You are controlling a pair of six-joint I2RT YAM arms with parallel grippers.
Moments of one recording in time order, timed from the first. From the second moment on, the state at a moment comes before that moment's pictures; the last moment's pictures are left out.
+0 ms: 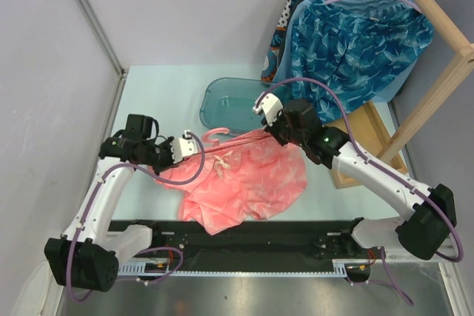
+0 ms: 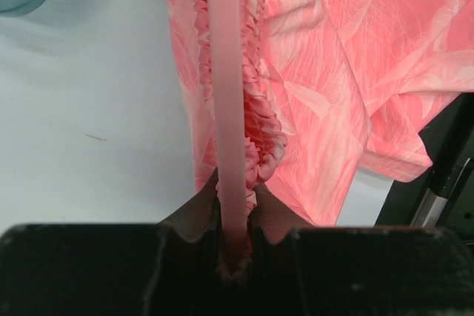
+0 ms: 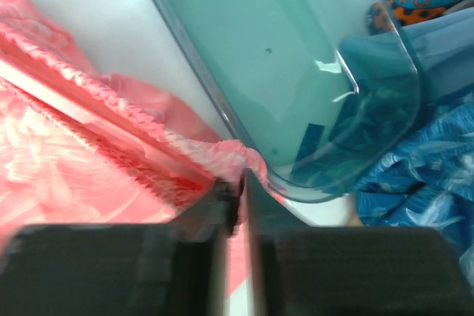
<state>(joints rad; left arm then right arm) -0.11 1.04 0.96 -1.05 0.51 1.15 0.72 1.29 1.11 -0.35 0.05 -0.32</state>
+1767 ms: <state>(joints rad) -0.51 1.24 1.40 -1.08 0.64 0.33 1.36 1.20 1.13 -0.15 0.43 -1.39</state>
